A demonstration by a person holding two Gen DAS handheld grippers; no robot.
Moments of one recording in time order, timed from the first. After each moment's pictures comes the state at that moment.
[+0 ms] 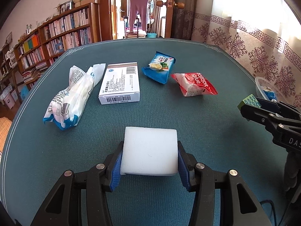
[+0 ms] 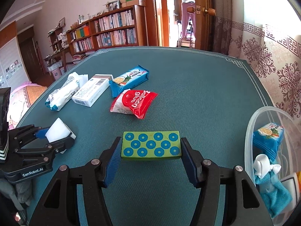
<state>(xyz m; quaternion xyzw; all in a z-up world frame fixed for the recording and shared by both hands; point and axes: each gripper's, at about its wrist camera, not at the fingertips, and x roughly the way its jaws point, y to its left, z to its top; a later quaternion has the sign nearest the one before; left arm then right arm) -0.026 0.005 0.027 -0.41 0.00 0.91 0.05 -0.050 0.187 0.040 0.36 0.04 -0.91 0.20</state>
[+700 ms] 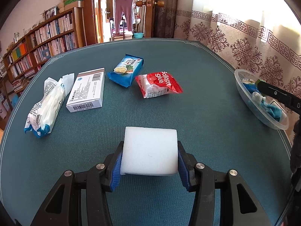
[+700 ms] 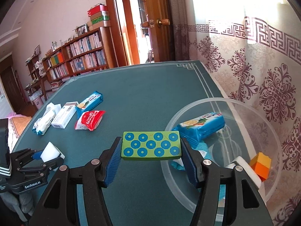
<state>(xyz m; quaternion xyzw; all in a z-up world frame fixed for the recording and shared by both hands) -0.025 0.054 0.034 -0.41 0.02 0.91 0.09 -0.037 0.292 0.068 0.32 -0.03 -0.94 0.10</state>
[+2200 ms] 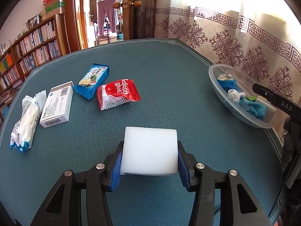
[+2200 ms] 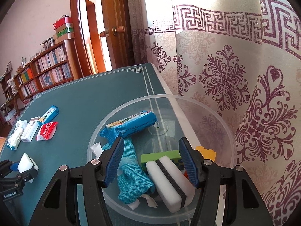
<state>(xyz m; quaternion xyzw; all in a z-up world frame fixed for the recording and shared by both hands) -0.030 0.109 0.044 -0.41 0.04 0.90 0.14 -0.023 0.364 0.058 0.30 -0.05 -0.95 -0.02</state>
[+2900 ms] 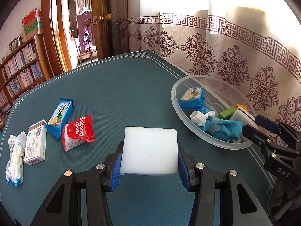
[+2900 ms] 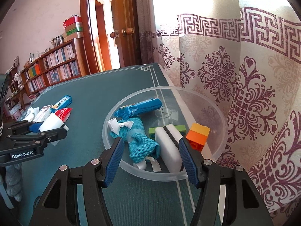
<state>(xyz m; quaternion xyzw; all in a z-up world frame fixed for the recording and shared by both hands) -0.043 0.182 0.075 -0.37 0.08 0.90 0.20 0.033 0.360 0.055 0.30 -0.04 -0.95 0.00</state>
